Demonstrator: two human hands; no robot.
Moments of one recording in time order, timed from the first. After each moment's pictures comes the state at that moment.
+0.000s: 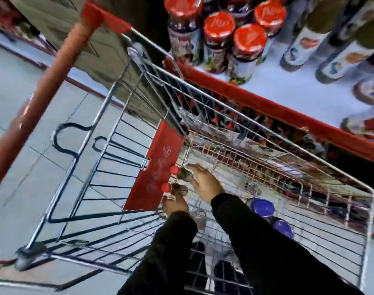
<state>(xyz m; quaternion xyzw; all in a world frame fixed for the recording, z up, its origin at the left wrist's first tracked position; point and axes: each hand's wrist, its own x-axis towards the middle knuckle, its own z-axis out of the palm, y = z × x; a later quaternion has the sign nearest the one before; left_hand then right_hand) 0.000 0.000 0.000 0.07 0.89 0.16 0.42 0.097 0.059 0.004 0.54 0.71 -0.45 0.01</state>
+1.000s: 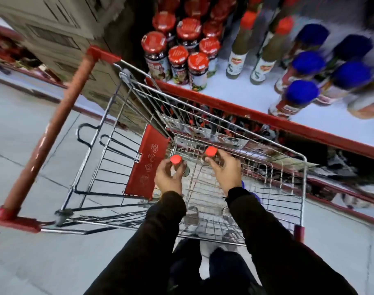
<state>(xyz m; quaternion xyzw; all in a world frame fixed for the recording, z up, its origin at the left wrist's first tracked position) 0.034 -0.009 0.116 0.30 0.76 0.45 0.37 0.194 -0.002 0.125 0.71 0.51 -0.38 -0.29</state>
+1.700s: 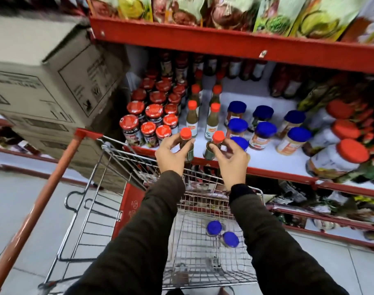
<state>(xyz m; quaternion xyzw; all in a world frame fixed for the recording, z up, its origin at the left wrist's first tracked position) 0.120 0.117 0.288 0.53 0.53 0.55 0.36 0.265 0.064 0.284 0.68 0.43 -0.21 -0.56</state>
